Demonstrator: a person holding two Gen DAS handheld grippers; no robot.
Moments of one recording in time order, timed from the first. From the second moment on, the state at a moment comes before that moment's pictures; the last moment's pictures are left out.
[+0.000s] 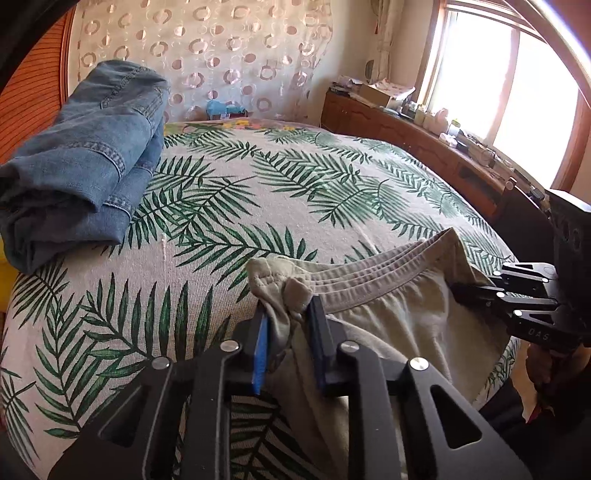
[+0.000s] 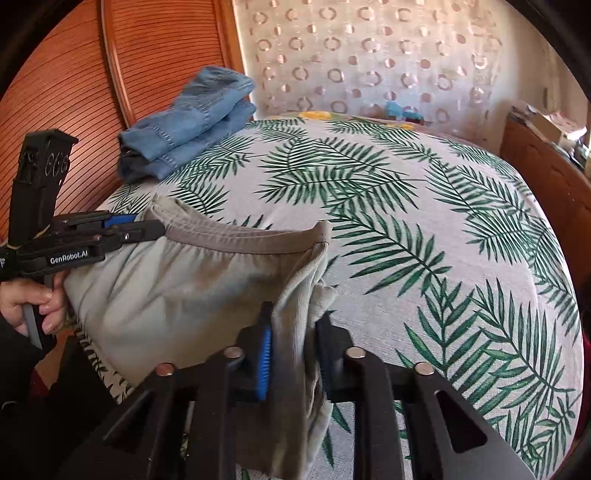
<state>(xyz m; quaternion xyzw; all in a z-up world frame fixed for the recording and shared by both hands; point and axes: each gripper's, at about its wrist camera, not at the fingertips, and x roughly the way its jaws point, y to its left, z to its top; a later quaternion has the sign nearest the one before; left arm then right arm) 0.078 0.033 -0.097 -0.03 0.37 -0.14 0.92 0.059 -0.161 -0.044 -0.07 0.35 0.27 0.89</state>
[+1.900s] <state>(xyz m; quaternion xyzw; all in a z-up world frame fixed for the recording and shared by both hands) 0.093 0.100 0.010 -0.02 0.21 -0.08 0.97 0.133 -0.102 0.051 -0.12 0.18 0.33 0.92</state>
